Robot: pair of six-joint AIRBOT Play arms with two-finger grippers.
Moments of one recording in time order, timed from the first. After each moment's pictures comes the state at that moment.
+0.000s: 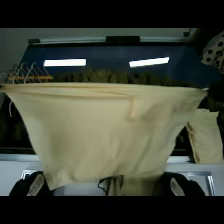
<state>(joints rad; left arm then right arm) 0.38 -0.80 1.30 1.11 -1.34 -1.38 -0.18 -0.93 1.42 -1.45 1.44 1.46</state>
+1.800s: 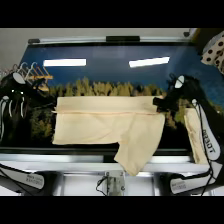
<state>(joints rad) 0.19 -1.69 1.44 1.28 -1.47 -1.35 -0.02 -1.63 1.33 -1.40 1.34 1.69</state>
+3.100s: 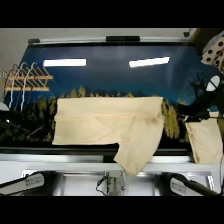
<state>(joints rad) 0.42 -1.31 0.83 1.15 -1.45 -1.27 -0.18 -1.29 1.21 -1.54 1.59 1.57</state>
